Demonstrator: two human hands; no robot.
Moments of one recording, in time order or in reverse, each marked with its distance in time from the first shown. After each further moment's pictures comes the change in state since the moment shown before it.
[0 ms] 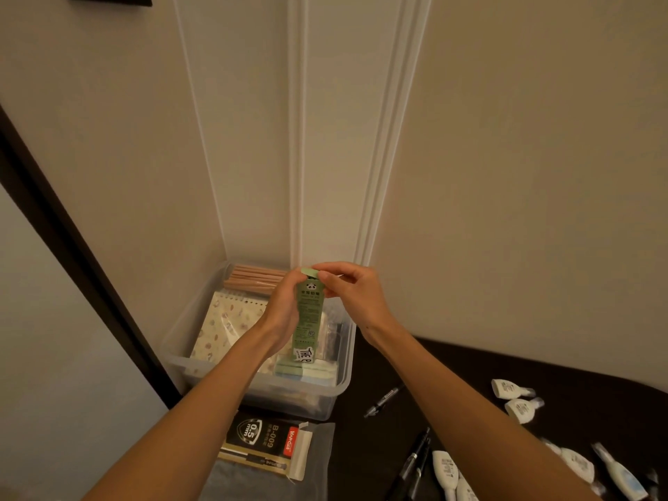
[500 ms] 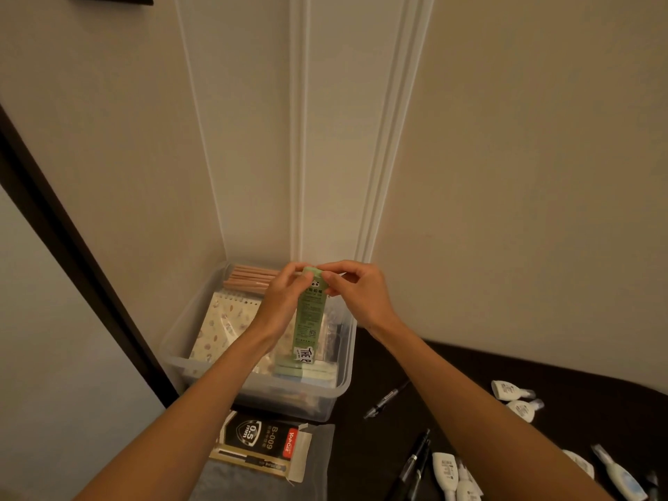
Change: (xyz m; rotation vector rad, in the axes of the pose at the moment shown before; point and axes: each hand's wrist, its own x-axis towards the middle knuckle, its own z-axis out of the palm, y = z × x) left_hand 0.005 -0.001 -0.007 0.211 0.047 0.132; right_hand 0.006 0.003 -0.005 -0.140 0.007 -0.085
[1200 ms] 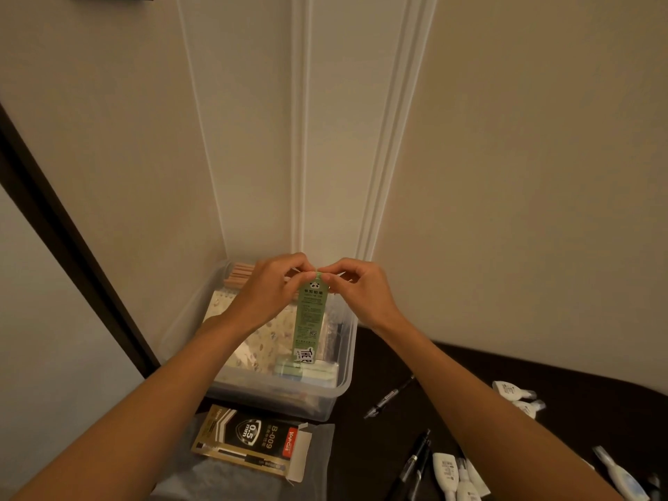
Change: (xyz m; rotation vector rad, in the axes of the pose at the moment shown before) left_hand 0.010 0.018 -0.026 0.577 -0.059 0.396; right_hand 0.004 0.003 -0.003 -0.145 -0.040 -0.086
